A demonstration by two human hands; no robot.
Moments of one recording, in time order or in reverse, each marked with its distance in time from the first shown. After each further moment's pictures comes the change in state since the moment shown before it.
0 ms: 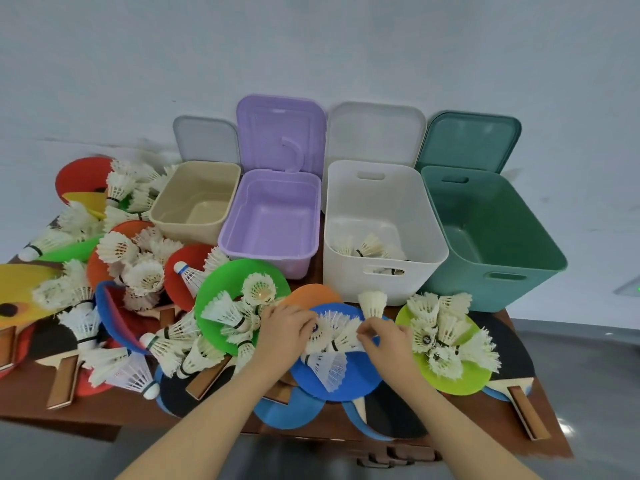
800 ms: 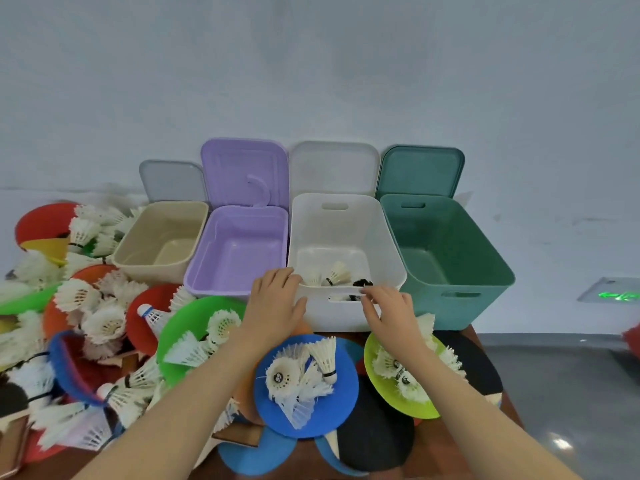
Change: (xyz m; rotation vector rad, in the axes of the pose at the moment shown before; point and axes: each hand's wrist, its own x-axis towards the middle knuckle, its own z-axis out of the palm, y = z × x) left_hand 0.086 0.048 -0.037 0.121 0.059 0.114; right_hand 0.052 0.010 -0.087 -0.109 0.260 -0.148
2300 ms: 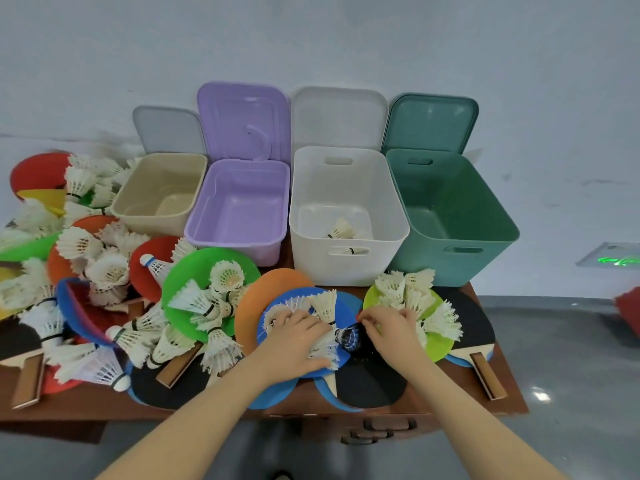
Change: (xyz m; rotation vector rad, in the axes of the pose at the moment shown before) left_hand -0.106 0.018 0.048 -0.068 -0.518 0.238; right_hand -0.087 0.017 0.028 -0.105 -0.278 0.075
